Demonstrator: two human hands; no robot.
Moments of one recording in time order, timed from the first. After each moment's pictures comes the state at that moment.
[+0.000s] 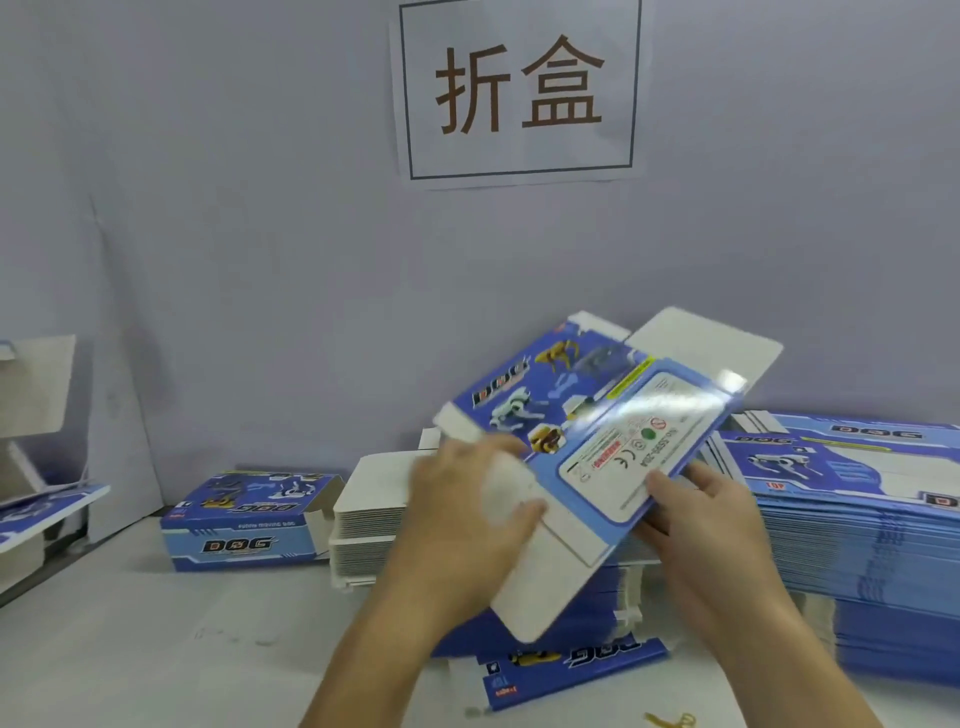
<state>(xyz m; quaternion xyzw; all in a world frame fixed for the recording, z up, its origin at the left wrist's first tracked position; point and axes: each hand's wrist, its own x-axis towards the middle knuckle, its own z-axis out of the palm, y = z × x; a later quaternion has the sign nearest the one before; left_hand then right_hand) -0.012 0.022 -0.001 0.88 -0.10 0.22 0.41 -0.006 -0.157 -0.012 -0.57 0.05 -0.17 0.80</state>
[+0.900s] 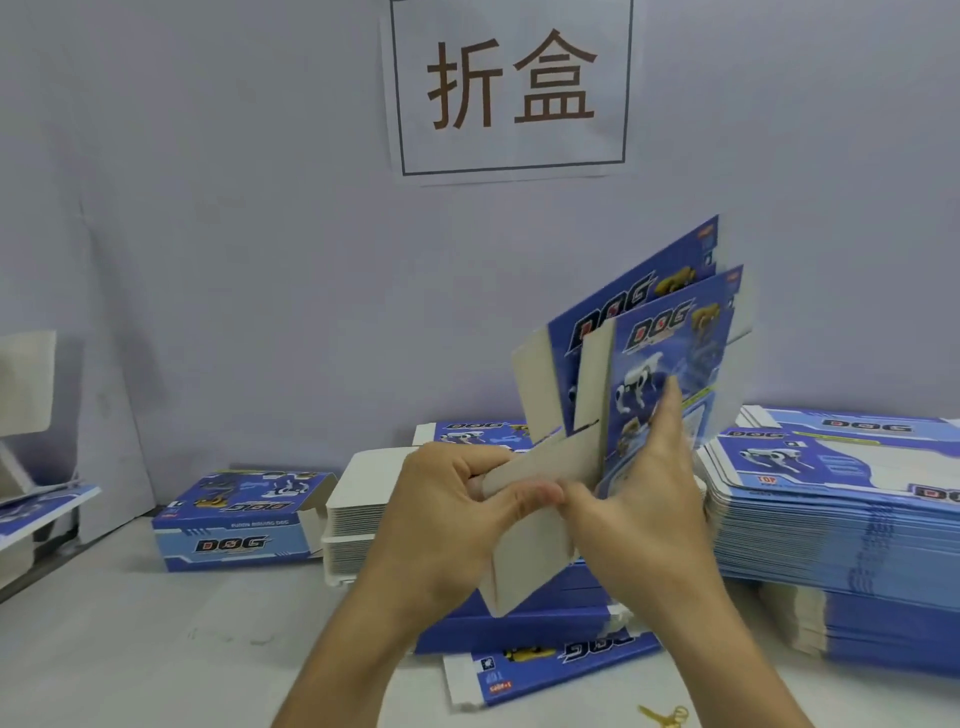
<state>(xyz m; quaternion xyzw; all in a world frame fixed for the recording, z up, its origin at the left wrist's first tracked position) -0.028 0.025 0.008 0.78 -0.23 0.21 0.55 -0.014 -0.133 -0.009 -0.80 -0.06 -0.31 0.51</state>
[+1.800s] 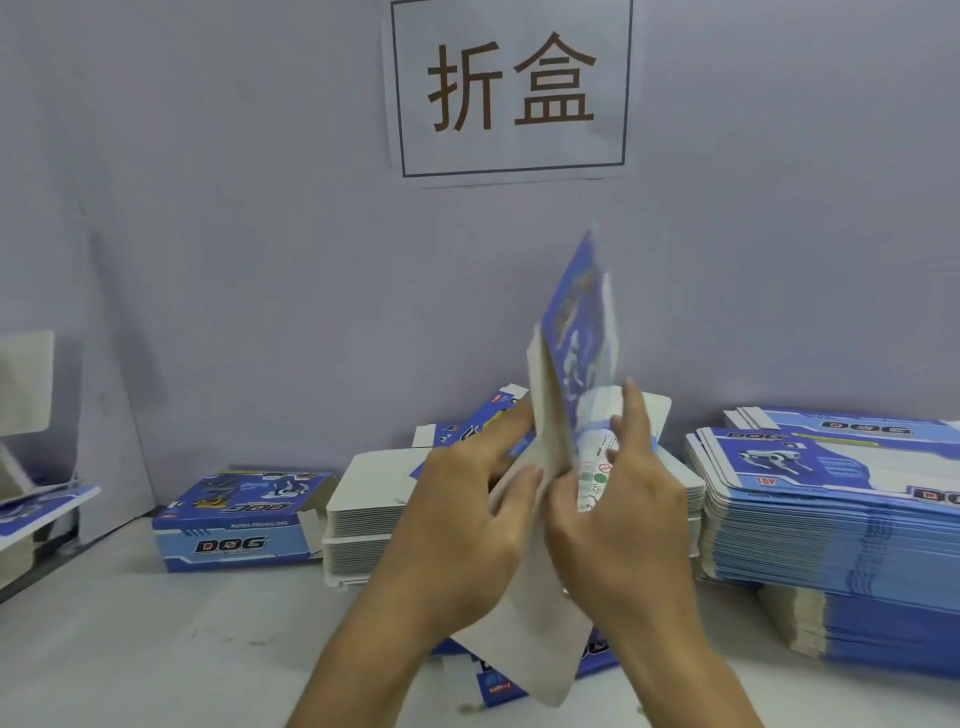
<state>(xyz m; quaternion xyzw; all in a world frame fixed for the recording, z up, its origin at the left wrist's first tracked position) -0.030 0.019 0.012 0.78 -0.32 0.24 0.48 -0.018 -0.109 -0.012 -0.79 -0.05 -0.41 0.45</state>
